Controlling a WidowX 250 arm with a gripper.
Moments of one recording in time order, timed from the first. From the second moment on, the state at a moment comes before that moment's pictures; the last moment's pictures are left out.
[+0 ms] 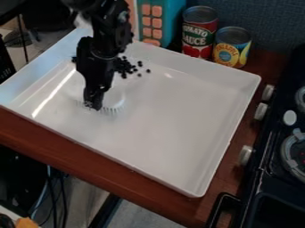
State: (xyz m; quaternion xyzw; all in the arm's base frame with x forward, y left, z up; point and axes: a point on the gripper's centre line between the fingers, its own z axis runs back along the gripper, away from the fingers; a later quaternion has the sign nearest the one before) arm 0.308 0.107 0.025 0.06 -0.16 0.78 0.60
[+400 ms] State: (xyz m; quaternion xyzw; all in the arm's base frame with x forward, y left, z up) arm 0.341 0.113 0.028 0.05 -0.15 0.81 0.56
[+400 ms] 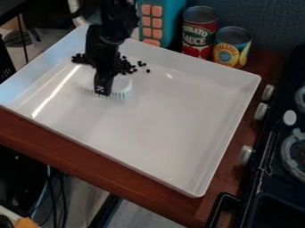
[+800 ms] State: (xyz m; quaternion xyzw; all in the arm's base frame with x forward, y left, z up) arm 0.381 0.121 0.032 0.05 -0.16 0.83 0.53
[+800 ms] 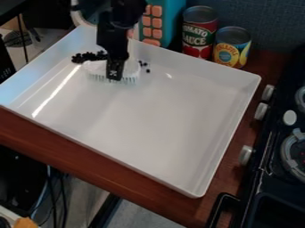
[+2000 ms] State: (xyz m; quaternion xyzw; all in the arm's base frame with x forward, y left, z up) arm 0.331 0.092 0.101 -0.04 -0.16 0.76 0.63
